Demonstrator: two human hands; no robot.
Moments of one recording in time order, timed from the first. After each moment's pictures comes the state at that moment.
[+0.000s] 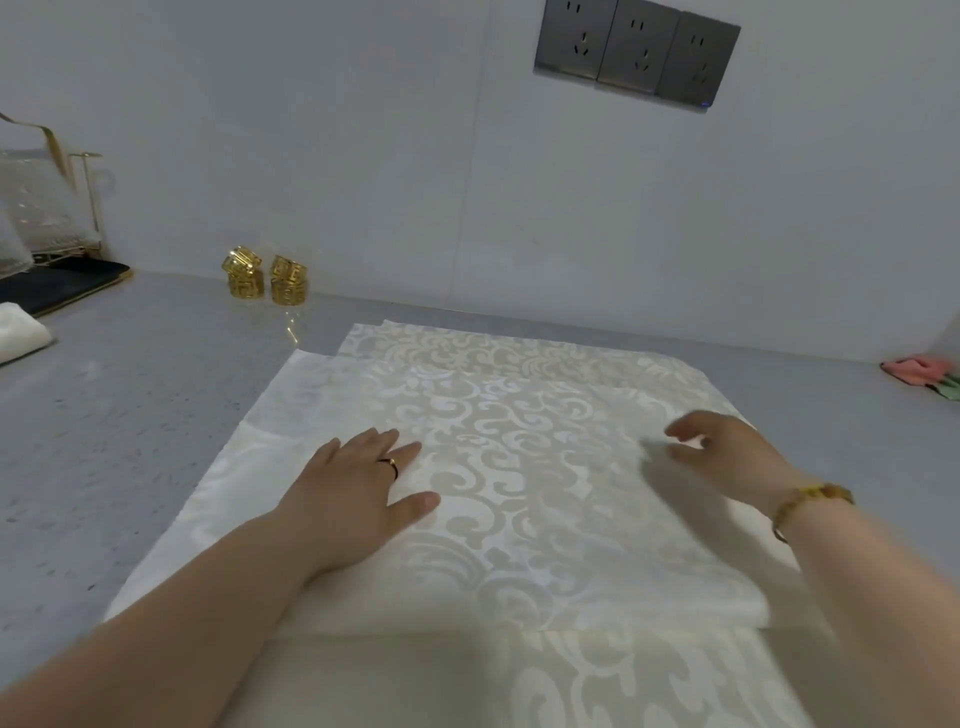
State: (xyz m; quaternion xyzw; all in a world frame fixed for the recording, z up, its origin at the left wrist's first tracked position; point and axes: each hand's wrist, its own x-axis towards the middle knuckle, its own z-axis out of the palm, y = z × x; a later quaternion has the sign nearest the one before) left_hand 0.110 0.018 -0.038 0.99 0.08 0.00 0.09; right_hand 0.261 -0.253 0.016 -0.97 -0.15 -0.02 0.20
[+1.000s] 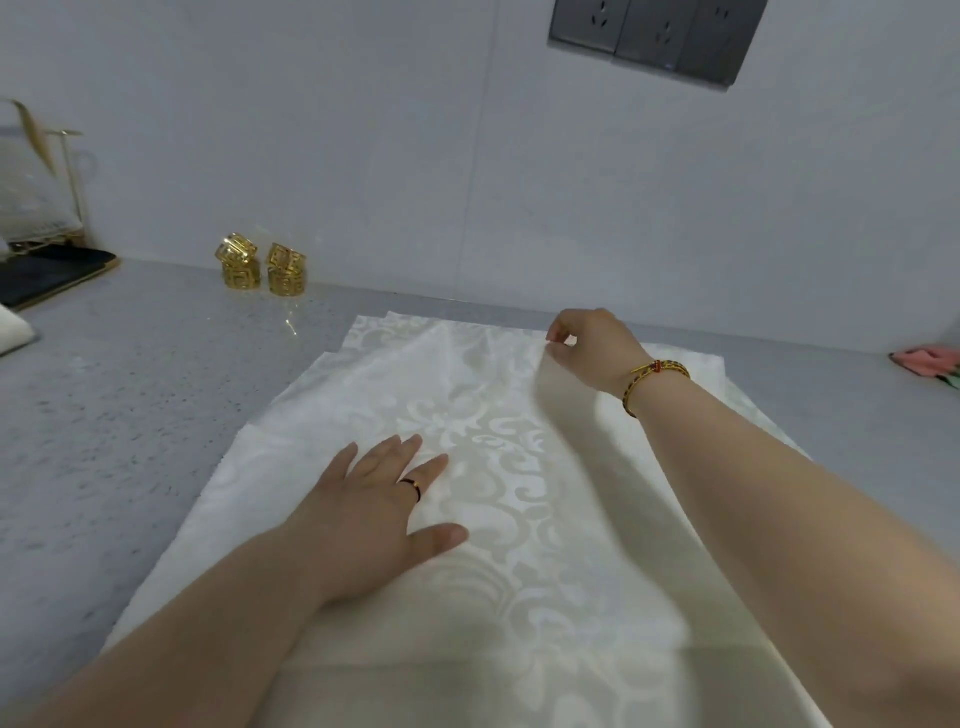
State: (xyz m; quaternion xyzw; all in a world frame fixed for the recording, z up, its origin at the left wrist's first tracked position) left_hand 0.099 0.017 -0.029 1.00 0.02 -0.04 0.06; right_hand 0.295 -0.125 0.041 -0.92 -0.32 -0.11 0.18
